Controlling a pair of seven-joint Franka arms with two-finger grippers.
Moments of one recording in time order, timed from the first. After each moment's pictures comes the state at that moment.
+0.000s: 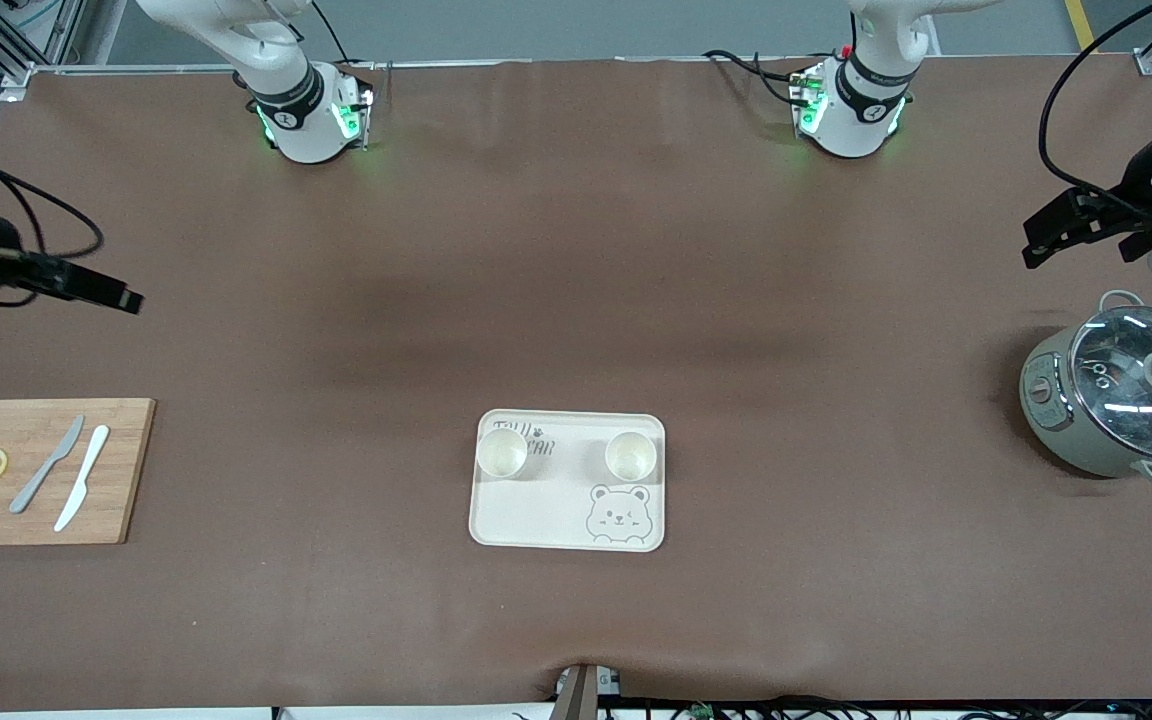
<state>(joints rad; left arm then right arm) 0.08 0.00 -0.18 -1.49 0.04 1.51 -0.14 0.06 0.13 -0.13 -1.39 0.15 1.40 0.14</state>
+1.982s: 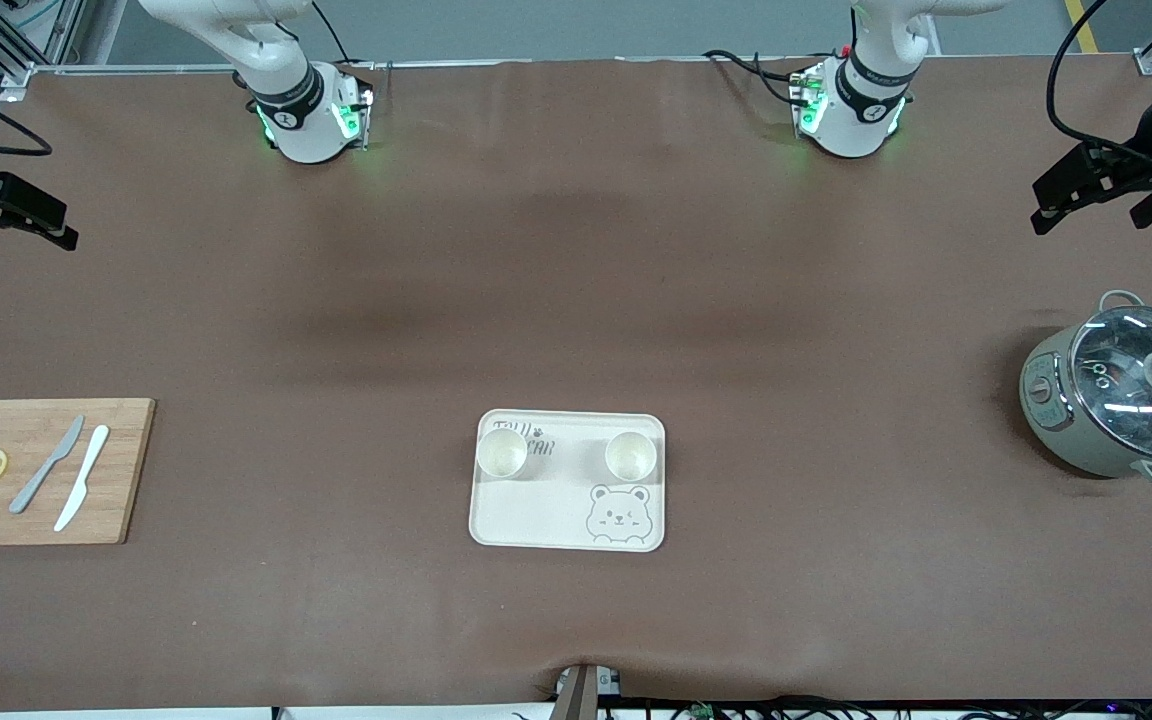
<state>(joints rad) -0.05 -0.07 -0.05 -1.53 0.03 1.51 -0.14 0.03 -0.04 -0.09 -1.55 0.01 1.47 -0.05</state>
